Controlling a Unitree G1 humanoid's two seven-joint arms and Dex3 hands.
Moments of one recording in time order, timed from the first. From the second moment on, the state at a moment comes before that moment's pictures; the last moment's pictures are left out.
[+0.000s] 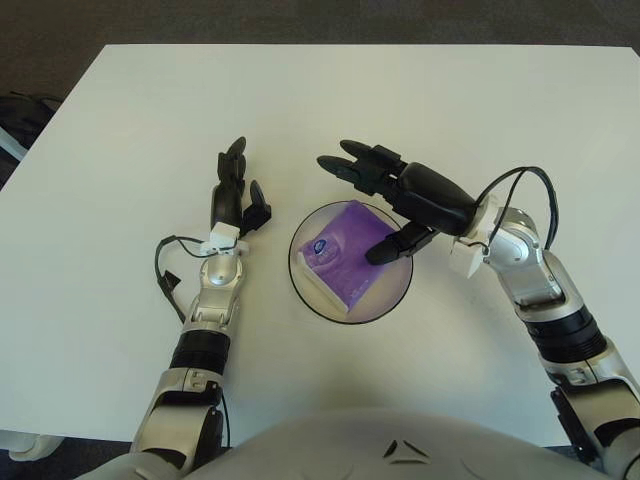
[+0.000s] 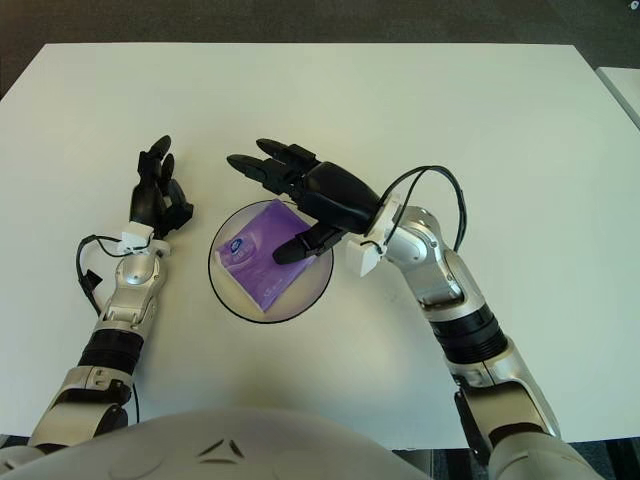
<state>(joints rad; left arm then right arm) -0.18 0.10 0.03 0.36 0.10 -0.43 0.19 -0.34 -0.46 0.26 -0.25 -0.35 -0.45 0.45</state>
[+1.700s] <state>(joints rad) -0.15 0.09 0.04 0.31 0.08 -0.42 0.18 -0.43 -0.11 0.00 0.38 -0.06 -0.50 -0.01</state>
